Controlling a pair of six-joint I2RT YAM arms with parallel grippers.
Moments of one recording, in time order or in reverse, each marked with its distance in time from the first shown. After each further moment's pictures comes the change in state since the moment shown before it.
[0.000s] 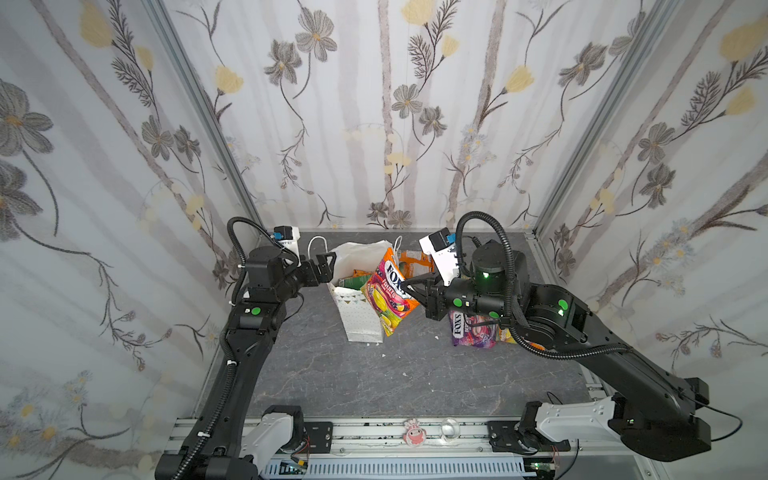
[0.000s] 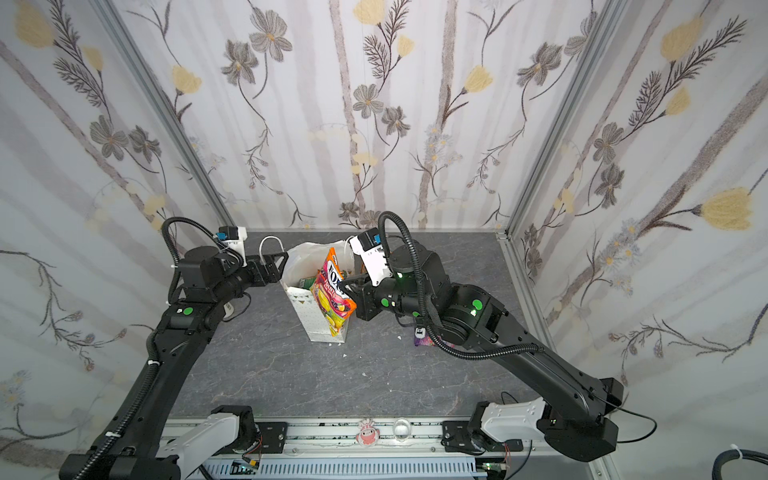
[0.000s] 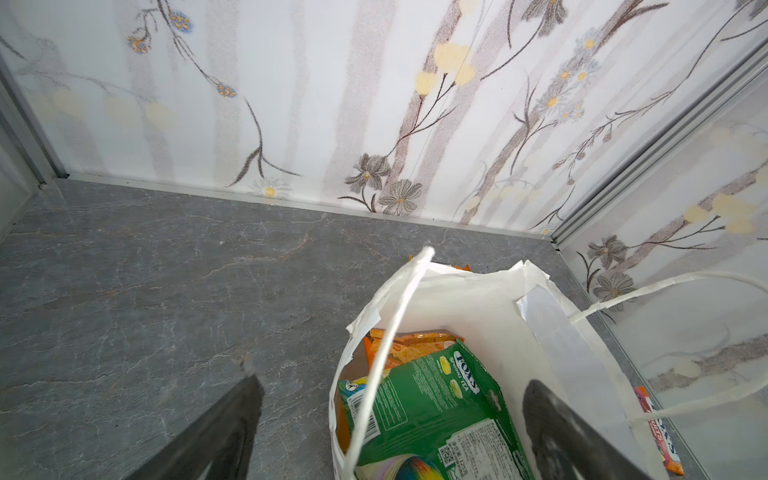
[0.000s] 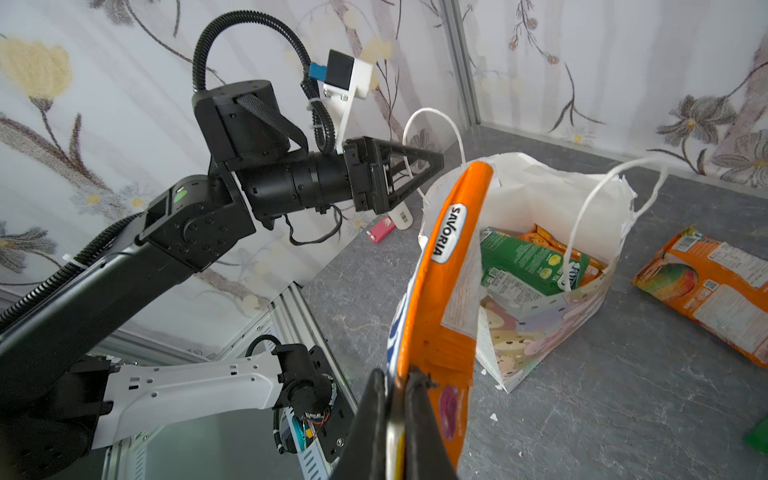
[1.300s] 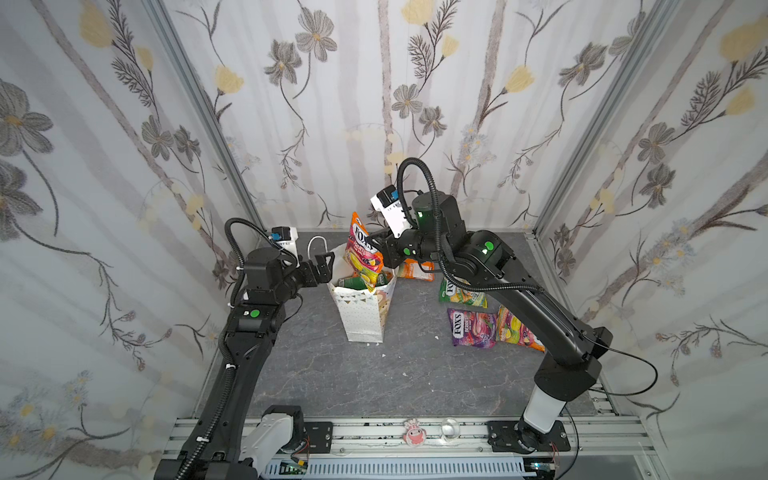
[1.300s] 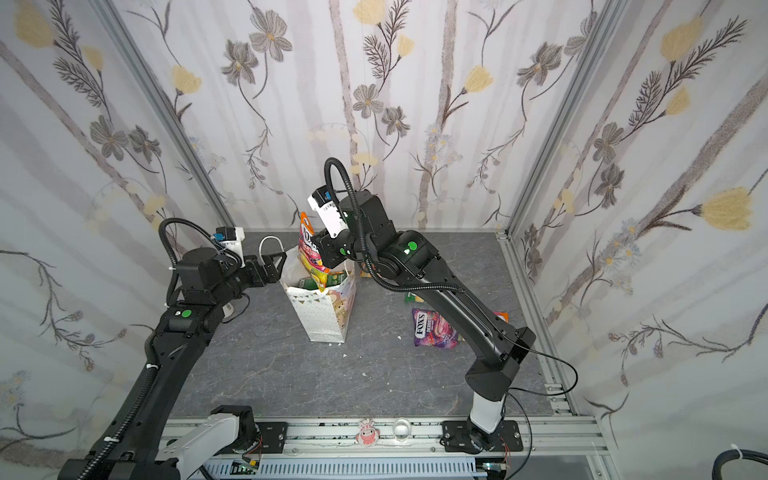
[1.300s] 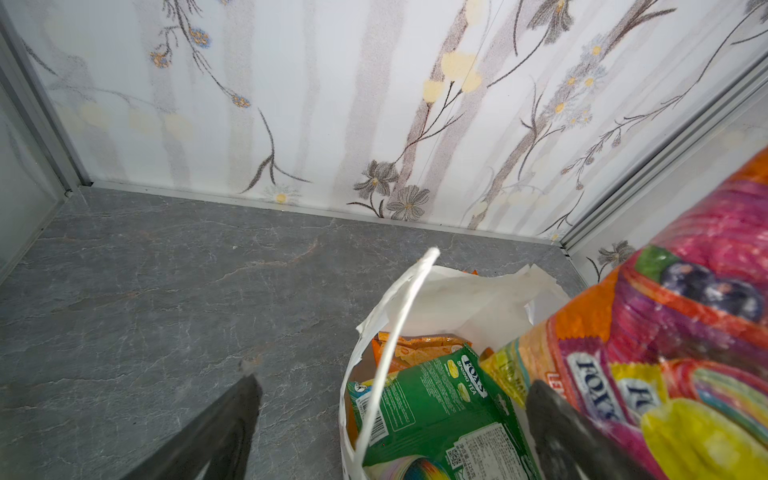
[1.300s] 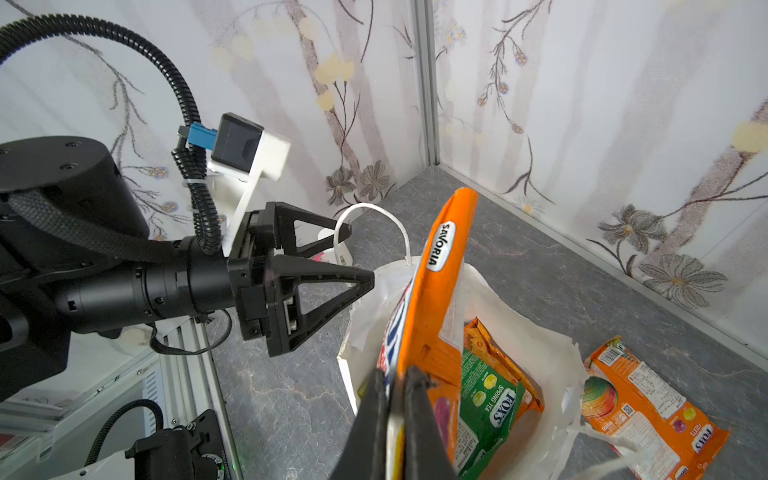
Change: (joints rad) left arm 0.000 -0.018 -0.006 0.000 -0.035 0.008; right arm -0.126 0.518 0.563 -0.094 -0.027 -0.266
